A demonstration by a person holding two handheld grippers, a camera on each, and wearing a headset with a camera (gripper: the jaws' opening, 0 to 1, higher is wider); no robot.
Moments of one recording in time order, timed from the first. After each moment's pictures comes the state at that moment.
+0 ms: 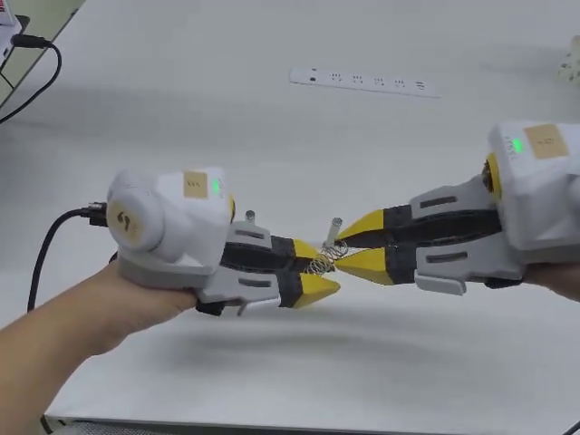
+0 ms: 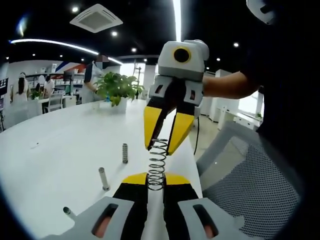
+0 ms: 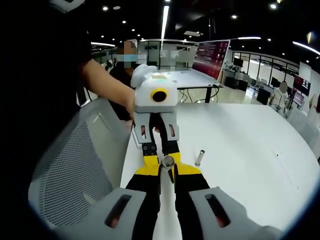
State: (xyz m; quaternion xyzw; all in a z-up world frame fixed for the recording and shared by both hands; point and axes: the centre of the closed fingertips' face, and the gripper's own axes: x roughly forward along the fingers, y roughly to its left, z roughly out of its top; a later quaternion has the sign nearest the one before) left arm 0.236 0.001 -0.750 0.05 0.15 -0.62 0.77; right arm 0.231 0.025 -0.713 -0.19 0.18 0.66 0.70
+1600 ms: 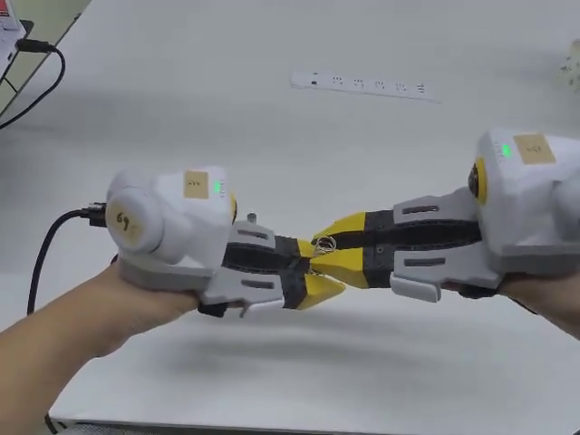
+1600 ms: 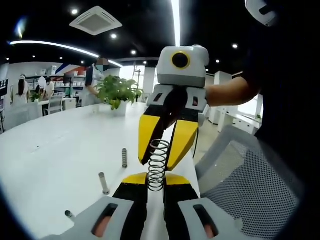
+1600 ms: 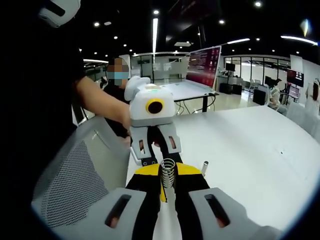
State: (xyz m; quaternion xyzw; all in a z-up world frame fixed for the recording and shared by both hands) left arm 0.237 -0.002 -0.739 0.05 0.14 -0.62 0.77; right arm 0.232 0.044 -0.701 -0.12 0.17 0.66 0.72
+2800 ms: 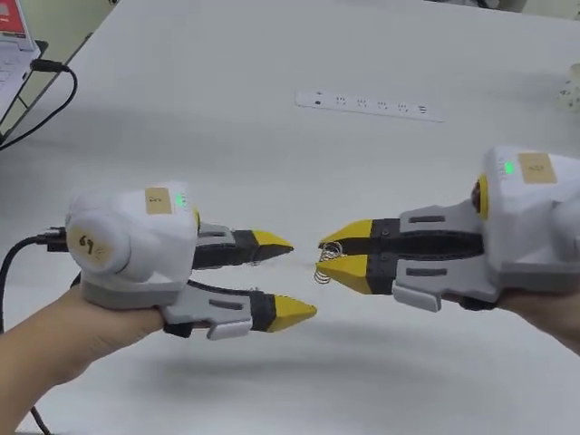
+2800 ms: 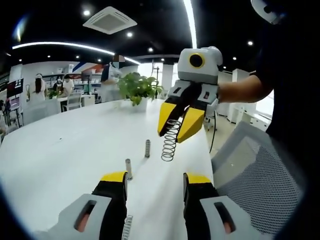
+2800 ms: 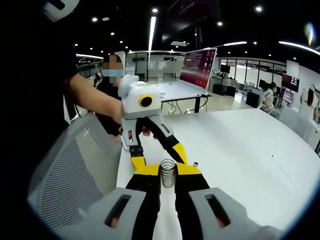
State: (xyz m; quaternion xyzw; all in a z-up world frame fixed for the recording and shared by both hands) left arm 0.255 0.048 -0.744 0.06 0.15 -0.54 0.83; right arm 0.244 0.043 -0.697 -0.14 0.15 0.63 0.75
